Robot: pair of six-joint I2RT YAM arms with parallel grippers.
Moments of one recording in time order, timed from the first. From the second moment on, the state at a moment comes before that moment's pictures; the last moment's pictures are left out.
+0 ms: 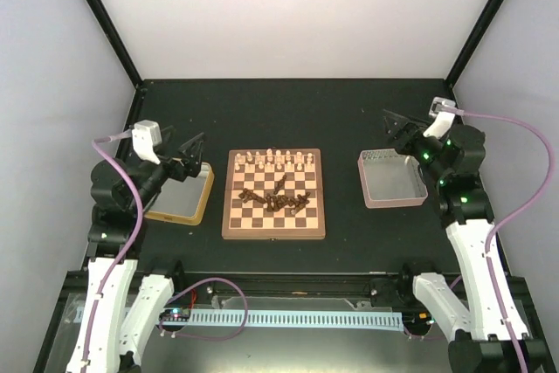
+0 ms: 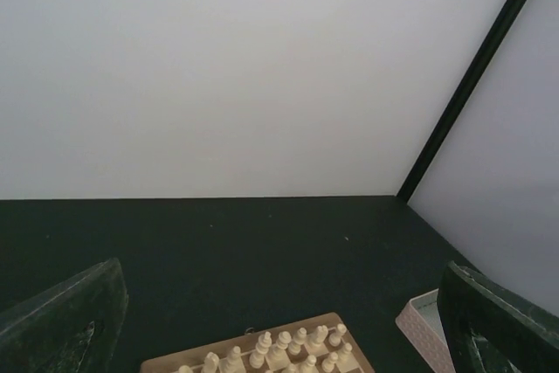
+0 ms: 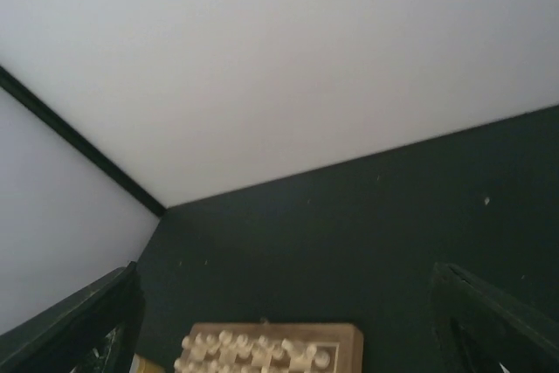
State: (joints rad) left arm -0.04 0.57 0.83 -0.28 0.41 -0.32; right arm 0.05 0.81 0.92 -0.26 -0.32 0.51
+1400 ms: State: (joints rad) left arm -0.10 0.71 0.62 -0.41 0.36 -0.48; right arm 0.98 1.71 1.20 -0.35 -0.05 0.36
